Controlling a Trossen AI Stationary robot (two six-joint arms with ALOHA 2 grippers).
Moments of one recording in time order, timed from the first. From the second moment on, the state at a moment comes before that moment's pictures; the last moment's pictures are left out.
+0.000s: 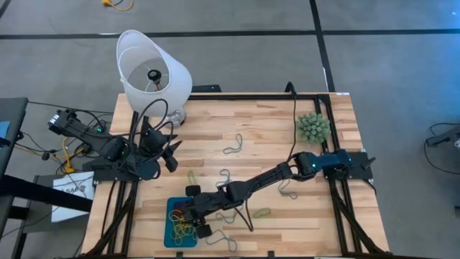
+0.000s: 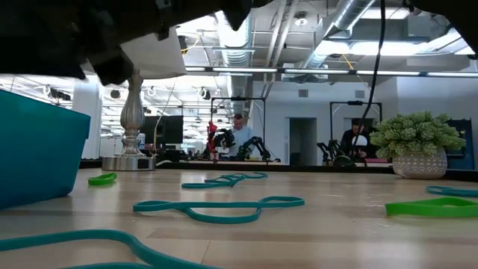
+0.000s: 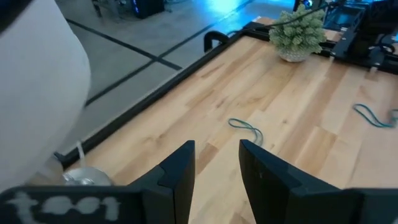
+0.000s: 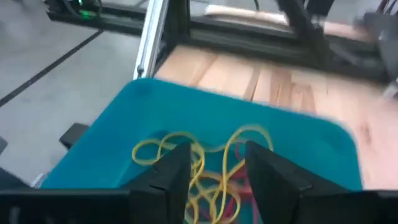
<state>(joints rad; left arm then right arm) -0.48 0.97 0.97 -0.88 -0.99 -0.78 0.35 2.49 2.01 -0.02 -0.05 -0.04</state>
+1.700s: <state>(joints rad) 0.06 1.89 1.04 0.00 -0.30 -0.23 0.63 1.26 0.76 -0.40 0.50 0.84</state>
